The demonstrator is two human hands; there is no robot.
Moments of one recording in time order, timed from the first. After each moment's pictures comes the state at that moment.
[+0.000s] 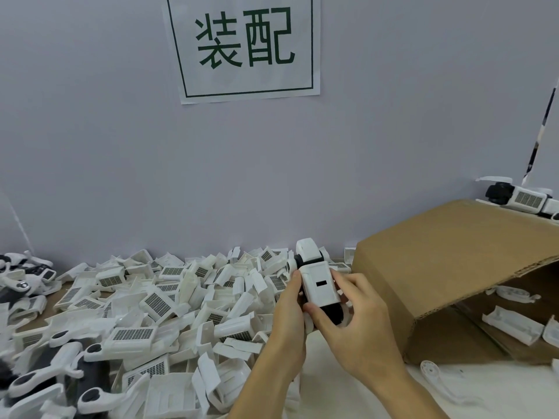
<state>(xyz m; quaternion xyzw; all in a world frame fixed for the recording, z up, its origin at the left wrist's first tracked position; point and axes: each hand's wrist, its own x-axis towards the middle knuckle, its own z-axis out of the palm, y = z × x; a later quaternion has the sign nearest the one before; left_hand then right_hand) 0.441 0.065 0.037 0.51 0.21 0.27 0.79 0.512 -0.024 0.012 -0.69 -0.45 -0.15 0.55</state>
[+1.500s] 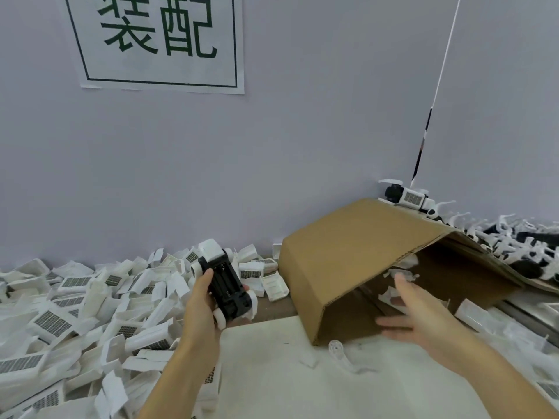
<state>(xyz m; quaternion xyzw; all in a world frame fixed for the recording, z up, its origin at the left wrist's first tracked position) 0.443 0.075 0.035 0.47 0.20 0.33 0.79 0.577 -0.189 0.065 -0.72 -0.06 0.19 0.67</state>
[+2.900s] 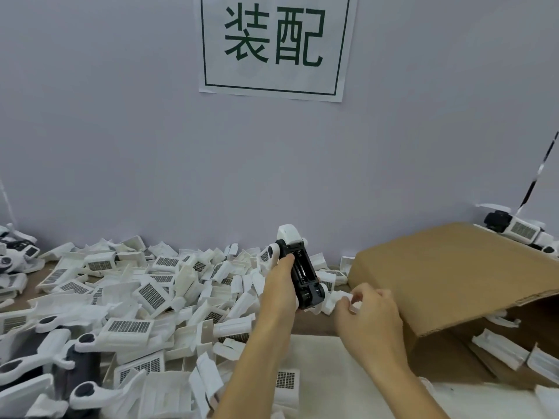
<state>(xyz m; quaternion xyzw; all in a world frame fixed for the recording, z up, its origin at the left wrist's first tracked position) 0.436 0.089 0.071 0.49 0.25 0.33 0.77 0.515 -0.017 0.040 -0.87 -0.25 -0.10 0.42</state>
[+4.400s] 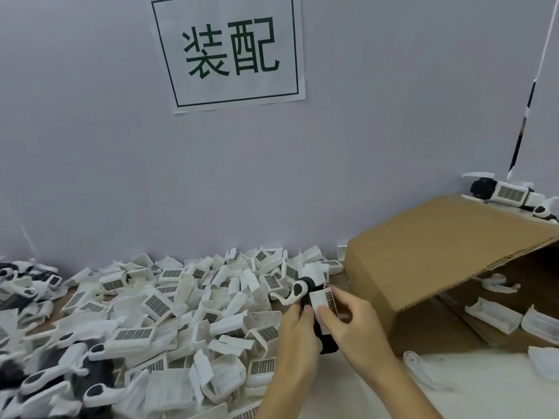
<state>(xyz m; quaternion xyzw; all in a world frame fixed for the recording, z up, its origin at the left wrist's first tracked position) 0.431 0.024 0.024 0.63 0.30 0.29 0.65 0.511 -0.046 0.016 -0.67 -0.38 0.10 0.63</state>
